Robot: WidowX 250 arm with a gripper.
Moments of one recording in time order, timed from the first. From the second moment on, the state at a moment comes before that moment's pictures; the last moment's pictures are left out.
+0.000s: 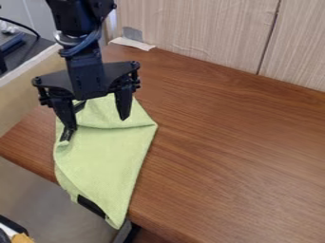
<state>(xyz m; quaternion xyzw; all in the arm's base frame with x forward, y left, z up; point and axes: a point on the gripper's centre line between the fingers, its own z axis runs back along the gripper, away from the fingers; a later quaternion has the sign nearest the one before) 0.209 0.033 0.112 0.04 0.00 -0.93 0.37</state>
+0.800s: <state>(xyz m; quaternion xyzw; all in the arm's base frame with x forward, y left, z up) 0.247 0.073 0.089 0.00 0.02 -0.91 0.41</state>
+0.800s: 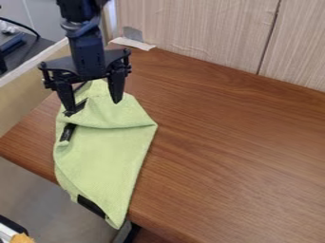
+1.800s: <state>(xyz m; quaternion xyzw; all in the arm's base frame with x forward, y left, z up) 0.280 0.139 0.025 -0.03 0.00 -0.93 0.38</state>
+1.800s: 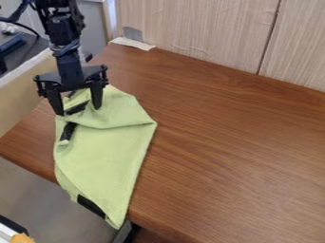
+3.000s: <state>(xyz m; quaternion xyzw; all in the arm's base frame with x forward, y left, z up) 0.279 0.135 0.014 -0.03 0.00 -0.93 0.36</state>
